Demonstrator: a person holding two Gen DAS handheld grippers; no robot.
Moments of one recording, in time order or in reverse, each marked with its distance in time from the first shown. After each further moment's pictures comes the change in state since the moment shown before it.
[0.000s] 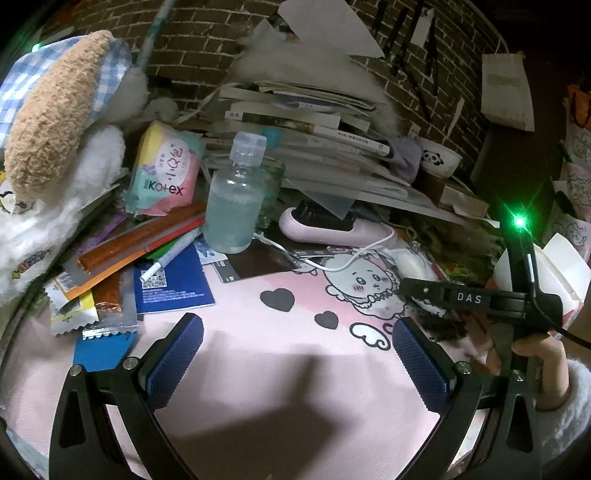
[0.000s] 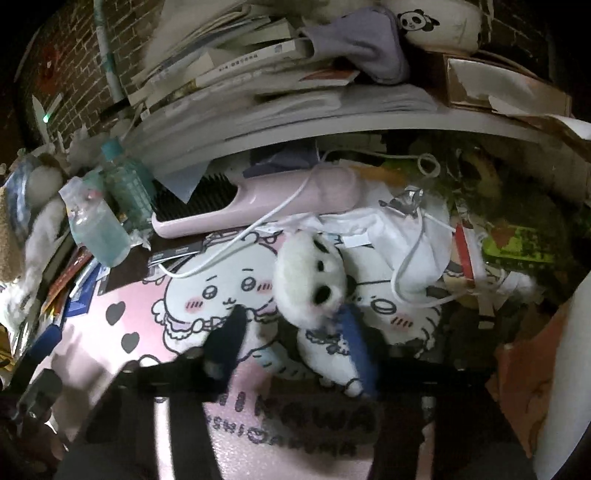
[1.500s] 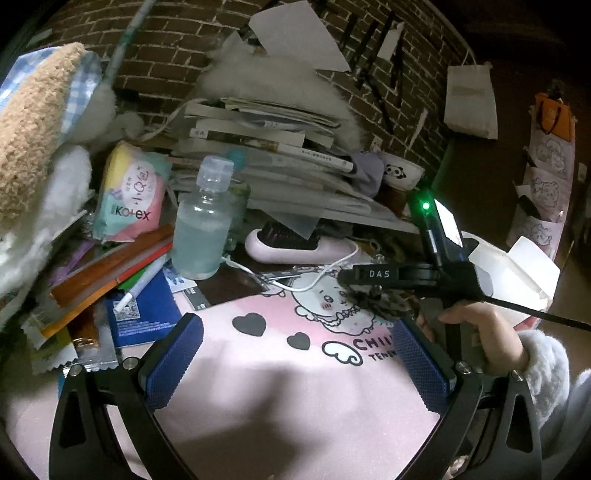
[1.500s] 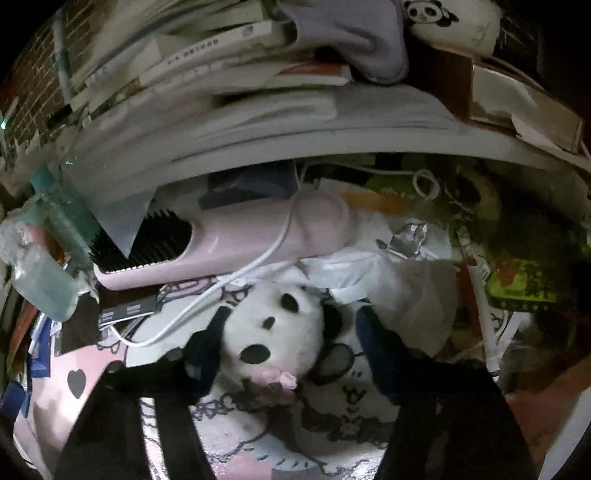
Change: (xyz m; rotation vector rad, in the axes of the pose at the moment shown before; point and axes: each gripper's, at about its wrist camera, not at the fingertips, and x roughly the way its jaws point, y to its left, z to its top) left arm -0.004 0.006 0.011 0.036 -0.058 -0.173; right arm 0.045 0.008 0.038 0.052 0.029 -0.172
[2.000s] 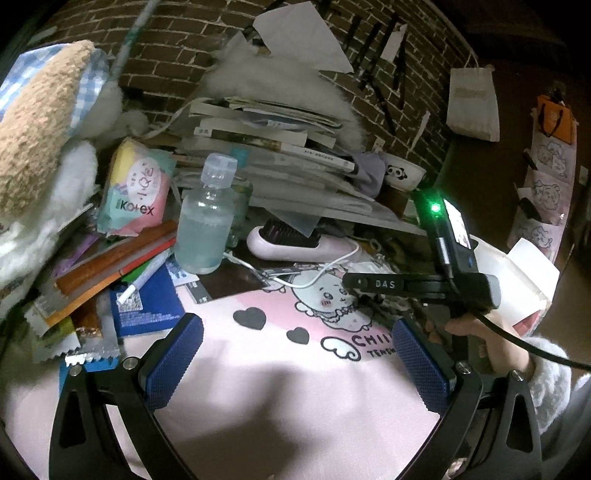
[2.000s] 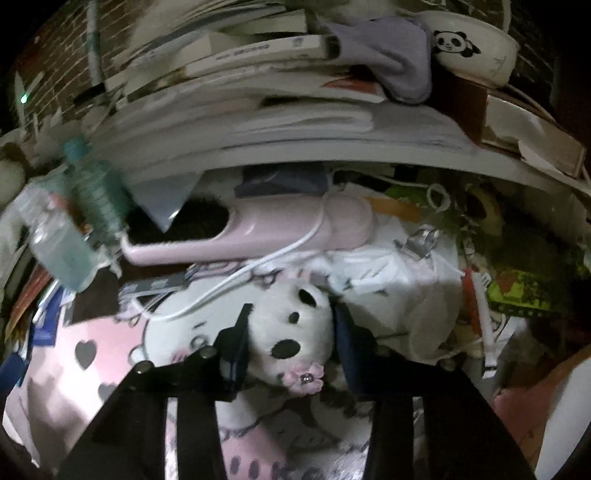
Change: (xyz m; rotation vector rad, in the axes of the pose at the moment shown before) left arm -0.003 0.002 -0.005 -0.018 0.006 0.017; right arm -0.021 0.019 -0.015 -0.107 -0.029 0.018
